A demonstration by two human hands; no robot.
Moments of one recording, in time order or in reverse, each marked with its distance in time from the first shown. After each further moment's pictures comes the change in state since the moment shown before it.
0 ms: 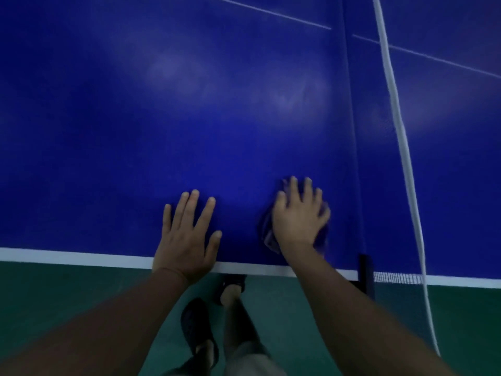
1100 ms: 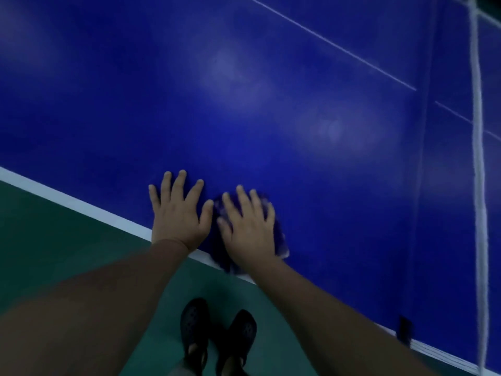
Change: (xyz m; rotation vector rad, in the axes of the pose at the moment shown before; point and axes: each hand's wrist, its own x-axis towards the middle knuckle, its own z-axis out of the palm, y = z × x) left_hand 0.000 -0.121 -0.050 -0.074 0.150 -0.476; right_hand -0.085 -0.170 0.043 -0.162 -0.184 -0.813
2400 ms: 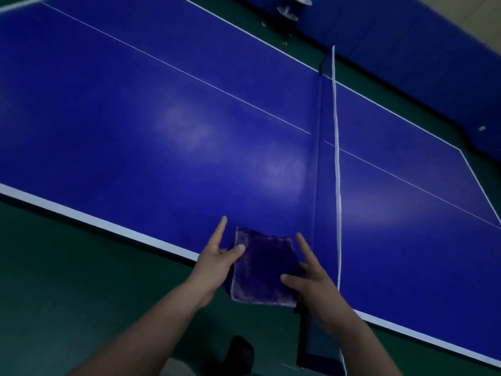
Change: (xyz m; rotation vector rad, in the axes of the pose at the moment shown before) left_hand -0.178 0.198 -0.068 -1.454 -0.523 -0.248; right_hand -0.277 0.148 -0.187 1.450 -0.097 0.359
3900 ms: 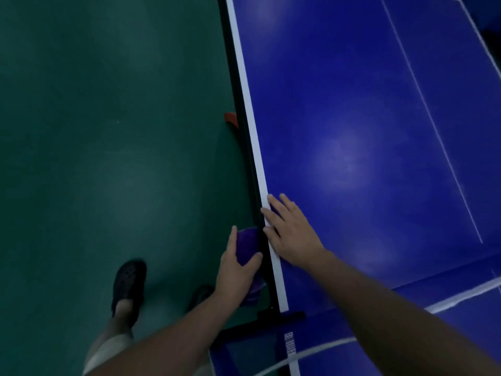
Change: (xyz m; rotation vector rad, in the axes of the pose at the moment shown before) left_hand 0.049 -0.246 0.178 -0.418 1.070 0.142; right_hand 0.211 0.094 -0.042 -1.757 -1.036 -1.132
